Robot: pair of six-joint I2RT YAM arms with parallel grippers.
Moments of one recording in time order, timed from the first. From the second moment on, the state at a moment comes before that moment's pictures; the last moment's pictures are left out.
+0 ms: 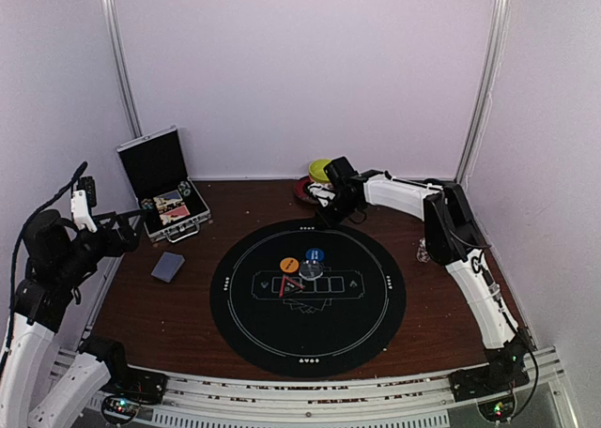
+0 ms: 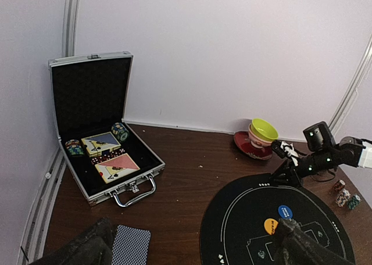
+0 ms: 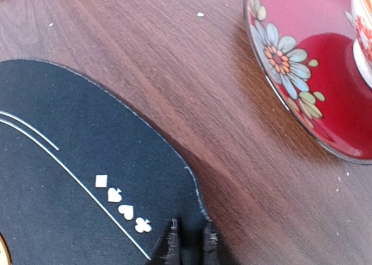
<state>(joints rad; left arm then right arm) -0.10 0.39 0.59 -0.34 0.15 -0.25 0.56 2.57 2.23 -0.62 -0.15 -0.19</state>
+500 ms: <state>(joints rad) -0.10 0.39 0.59 -0.34 0.15 -0.25 0.59 2.57 2.22 -0.61 -0.03 -0.09</state>
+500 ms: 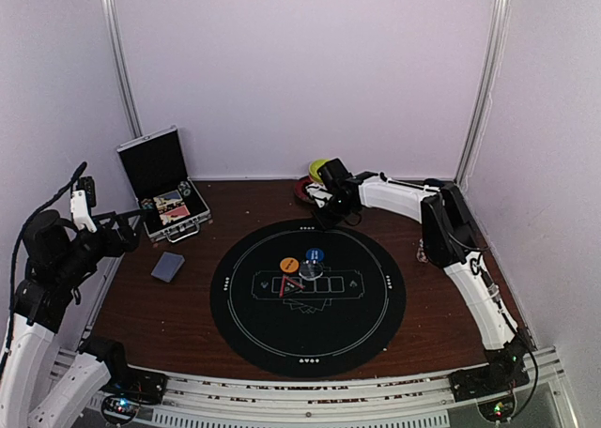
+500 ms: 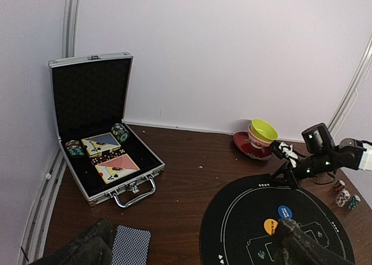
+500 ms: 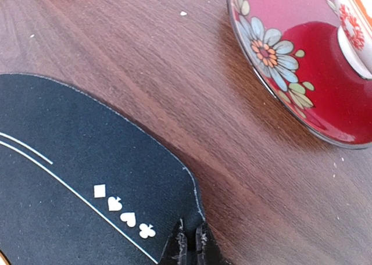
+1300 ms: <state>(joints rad) -0.10 0.39 0.59 -0.34 0.15 -0.25 0.62 2.56 2.22 -0.60 0.09 0.01</state>
